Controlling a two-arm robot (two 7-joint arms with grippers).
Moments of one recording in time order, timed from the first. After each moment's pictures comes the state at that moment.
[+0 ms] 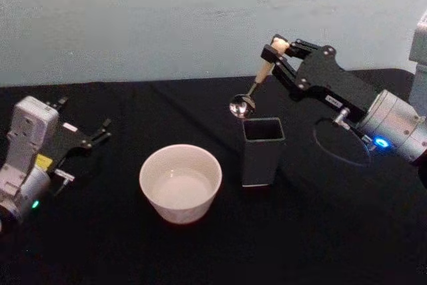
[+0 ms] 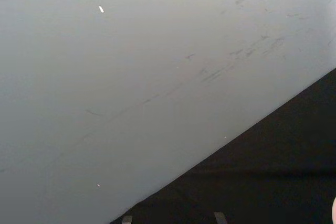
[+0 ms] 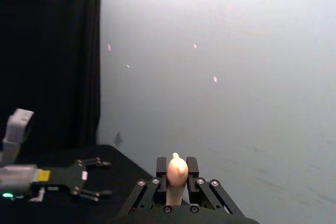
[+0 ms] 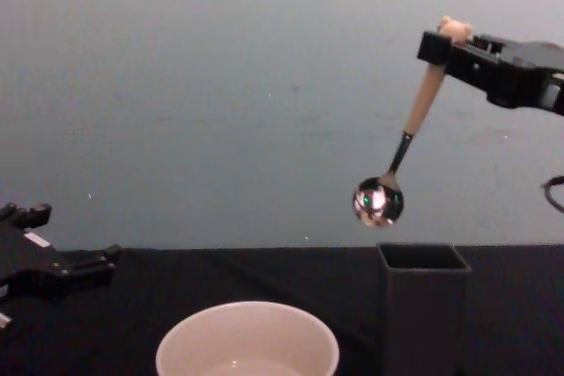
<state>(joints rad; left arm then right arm) -0.20 0.60 0.45 -1.41 -0.25 -0.12 0.03 0.32 0.49 -0.35 -1.52 0.60 -0.17 0.62</state>
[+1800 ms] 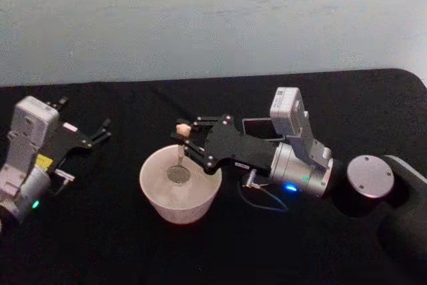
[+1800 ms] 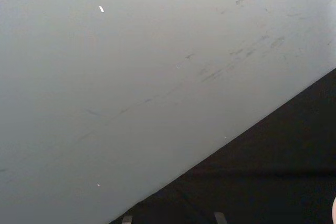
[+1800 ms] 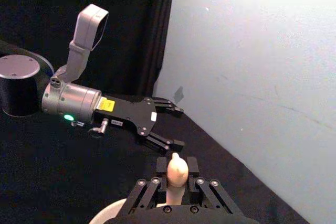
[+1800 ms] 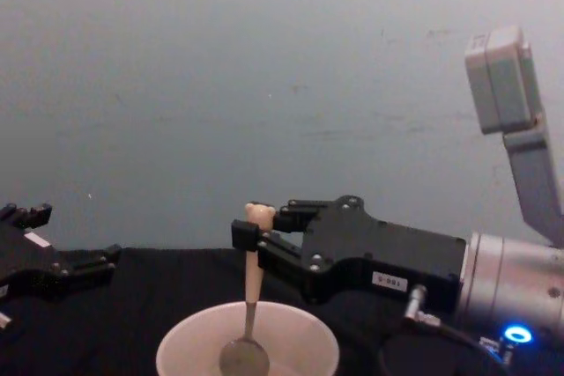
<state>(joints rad) -0.20 0.60 0.45 -1.41 -0.25 -0.12 0.03 0.47 0.30 -0.61 -1.17 0.37 -0.34 0.73</state>
